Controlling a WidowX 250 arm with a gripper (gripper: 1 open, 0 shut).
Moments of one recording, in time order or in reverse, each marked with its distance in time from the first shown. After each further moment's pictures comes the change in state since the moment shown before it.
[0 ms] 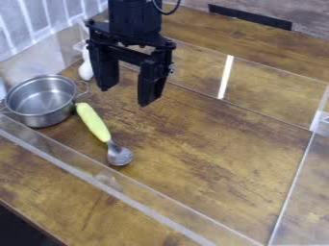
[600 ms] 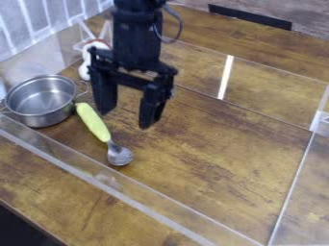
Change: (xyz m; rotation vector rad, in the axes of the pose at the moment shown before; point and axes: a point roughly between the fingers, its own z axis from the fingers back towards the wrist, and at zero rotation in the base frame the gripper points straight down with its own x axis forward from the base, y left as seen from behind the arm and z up) arm -0.008 -0.003 -0.036 -0.007 0.160 0.099
